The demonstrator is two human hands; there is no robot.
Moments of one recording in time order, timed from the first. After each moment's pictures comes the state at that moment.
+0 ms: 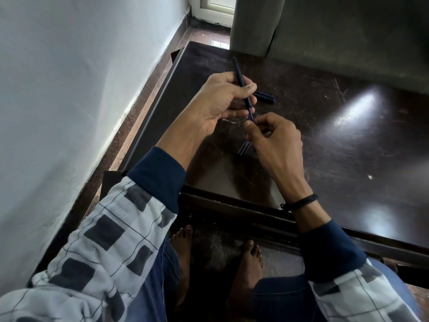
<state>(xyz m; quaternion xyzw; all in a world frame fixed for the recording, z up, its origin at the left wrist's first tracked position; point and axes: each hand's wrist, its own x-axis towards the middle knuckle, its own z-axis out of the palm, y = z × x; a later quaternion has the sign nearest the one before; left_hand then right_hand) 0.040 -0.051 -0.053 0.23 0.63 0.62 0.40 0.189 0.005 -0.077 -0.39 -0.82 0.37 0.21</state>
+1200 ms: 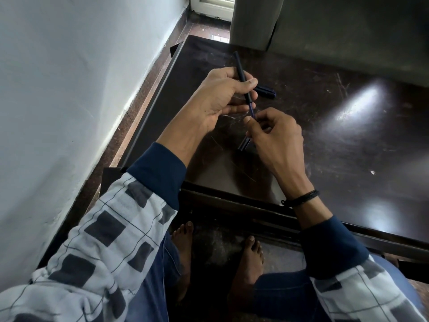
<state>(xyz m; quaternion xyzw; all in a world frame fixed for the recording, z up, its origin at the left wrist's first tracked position) 0.040 -0.049 -0.058 0.23 0.63 0.62 0.40 0.189 0.004 -0.079 -0.38 -0.82 0.37 0.21</state>
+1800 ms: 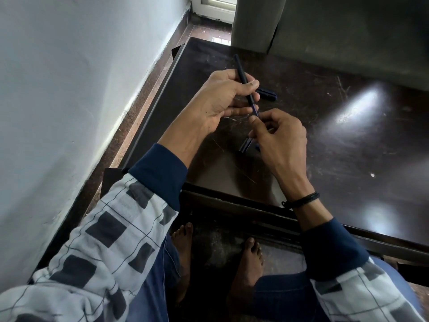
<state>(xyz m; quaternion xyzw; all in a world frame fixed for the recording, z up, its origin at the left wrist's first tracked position) 0.040 -0.050 -0.056 0.22 0.62 0.63 0.41 0.189 0.003 -0.077 -0.38 -0.81 0.38 0.25</state>
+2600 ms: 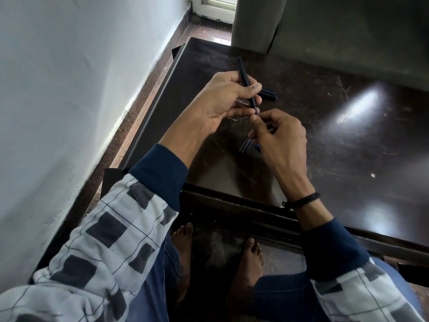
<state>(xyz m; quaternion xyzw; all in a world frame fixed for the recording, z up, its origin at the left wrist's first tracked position) 0.041 -0.050 -0.056 0.24 0.62 0.62 0.42 0.190 0.004 -0.077 -0.37 -0.81 0.38 0.24</state>
